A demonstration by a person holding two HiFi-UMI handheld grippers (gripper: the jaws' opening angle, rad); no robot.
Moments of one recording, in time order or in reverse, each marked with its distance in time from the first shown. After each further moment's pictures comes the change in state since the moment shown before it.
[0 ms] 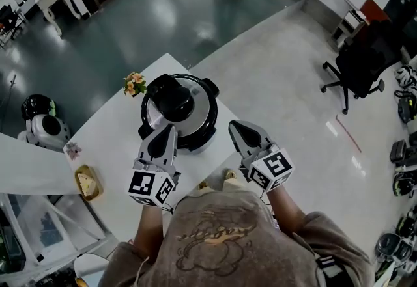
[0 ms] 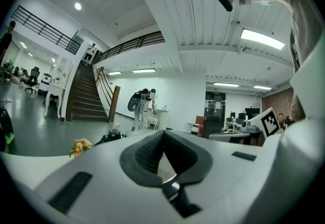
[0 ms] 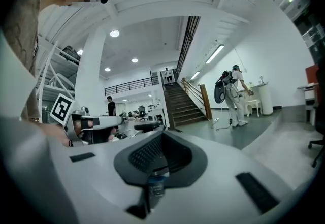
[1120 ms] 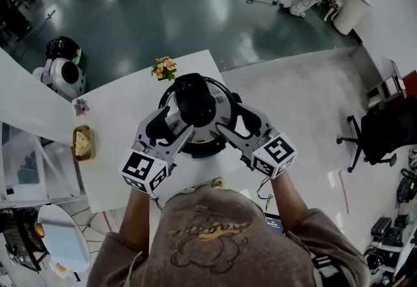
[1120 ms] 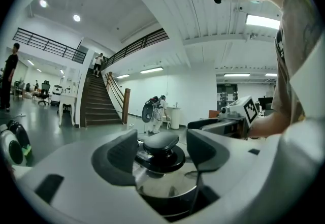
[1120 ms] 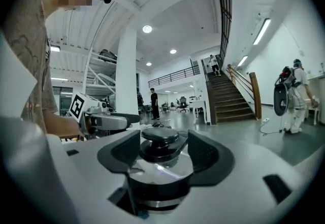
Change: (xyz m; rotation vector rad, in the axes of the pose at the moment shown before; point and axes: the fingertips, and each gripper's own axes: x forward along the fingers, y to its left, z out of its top) left arm 0.016 0.035 0.008 0.070 0.031 0.144; right arm 0.101 0.016 0.023 -0.140 0.112 0.535
